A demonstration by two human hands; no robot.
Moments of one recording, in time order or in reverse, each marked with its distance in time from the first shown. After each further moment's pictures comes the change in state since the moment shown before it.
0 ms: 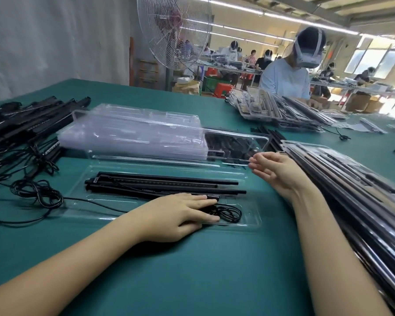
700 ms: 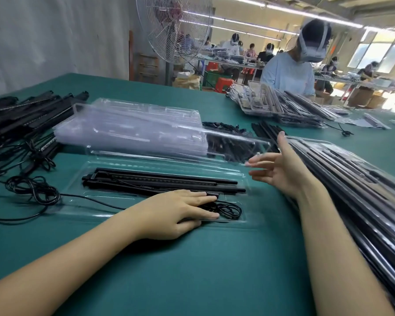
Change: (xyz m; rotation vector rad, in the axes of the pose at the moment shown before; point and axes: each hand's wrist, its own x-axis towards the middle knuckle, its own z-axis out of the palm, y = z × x) left_hand 0.000 -0.001 0.001 0.004 -0.009 -0.003; right_hand 0.004 -0.005 -0.009 -0.161 -0.068 0.207
